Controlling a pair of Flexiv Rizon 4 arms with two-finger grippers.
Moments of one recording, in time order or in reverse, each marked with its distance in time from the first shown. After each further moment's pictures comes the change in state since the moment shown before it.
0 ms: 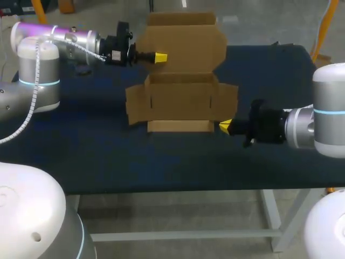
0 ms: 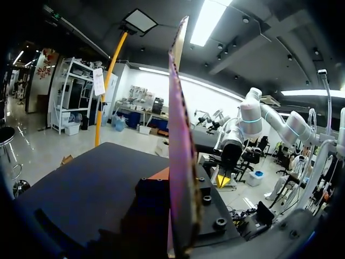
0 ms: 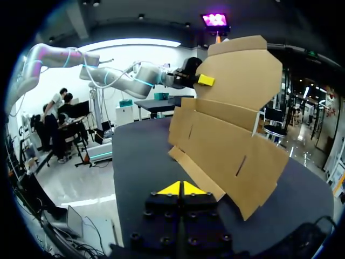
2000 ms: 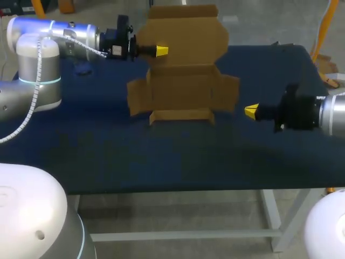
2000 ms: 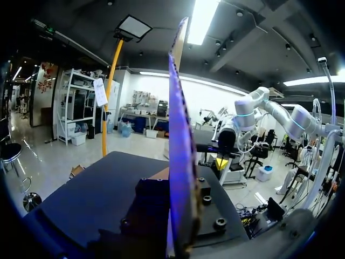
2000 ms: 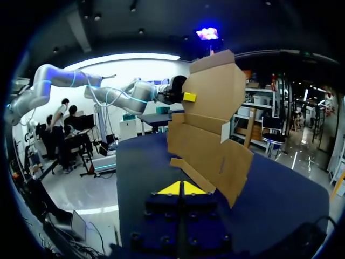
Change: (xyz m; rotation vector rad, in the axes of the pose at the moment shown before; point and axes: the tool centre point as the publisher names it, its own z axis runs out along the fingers) left arm 0.002 -0.025 0.001 0.008 -0.059 0.078; right arm -0.046 0.017 -0.064 -0.104 0.034 0.023
